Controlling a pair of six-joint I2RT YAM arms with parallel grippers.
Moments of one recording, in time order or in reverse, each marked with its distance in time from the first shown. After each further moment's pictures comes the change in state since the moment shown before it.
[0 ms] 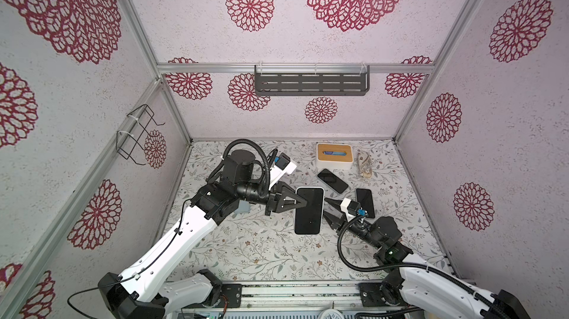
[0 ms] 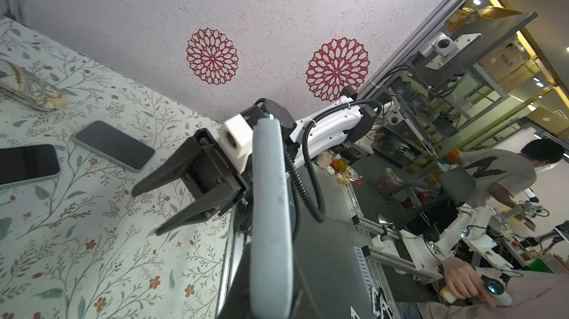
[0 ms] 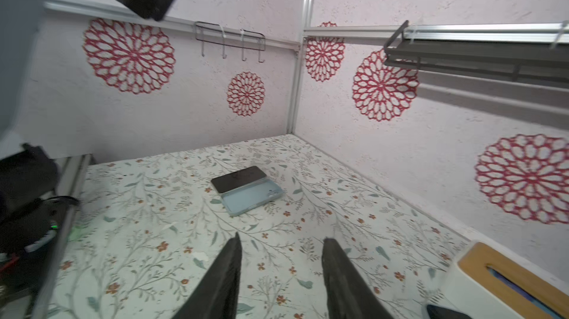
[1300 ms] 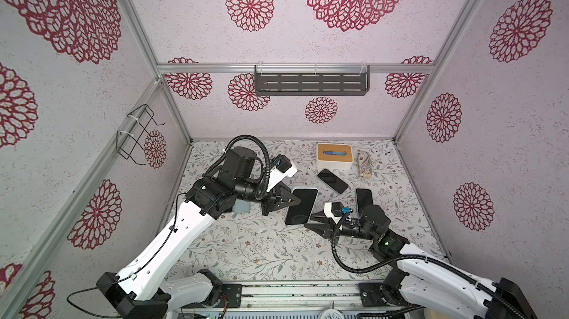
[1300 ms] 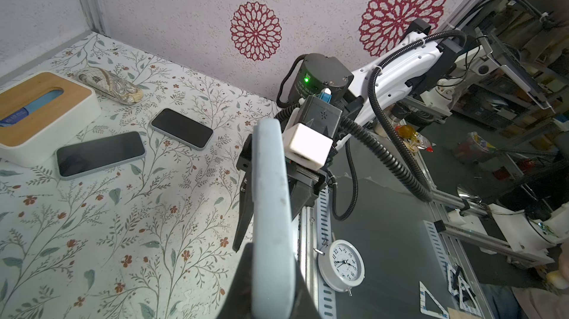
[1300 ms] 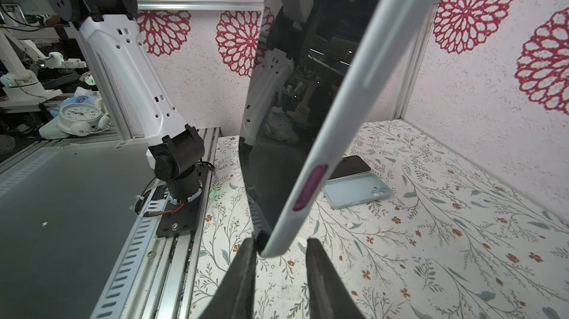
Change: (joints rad) left arm -0.019 0.035 0.134 -0.289 -0.188 0.319; right arm 0.081 0.114 0.199 -0.254 -0.261 0.016
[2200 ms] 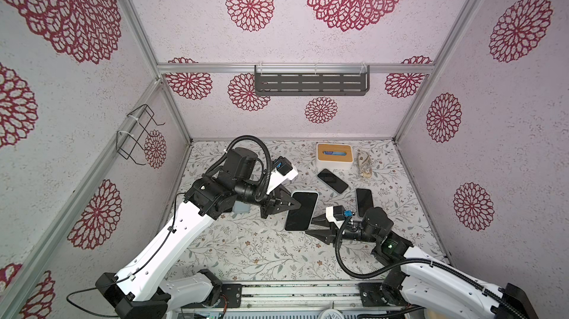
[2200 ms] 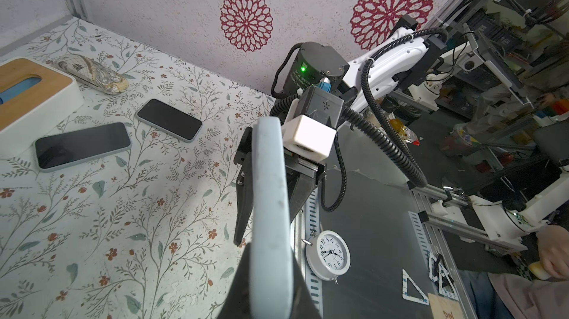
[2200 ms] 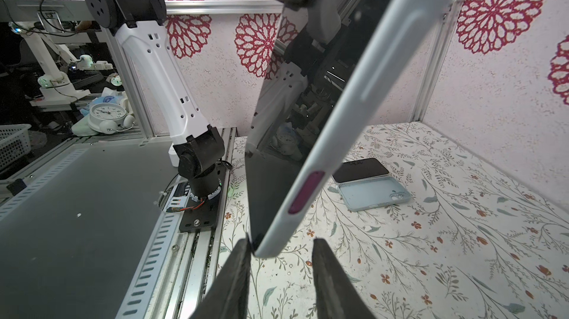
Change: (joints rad) left arm -0.014 0.002 0.035 -0.084 0.011 0.029; right arm 0.025 -0.057 0.000 -0.048 -0.050 0.027
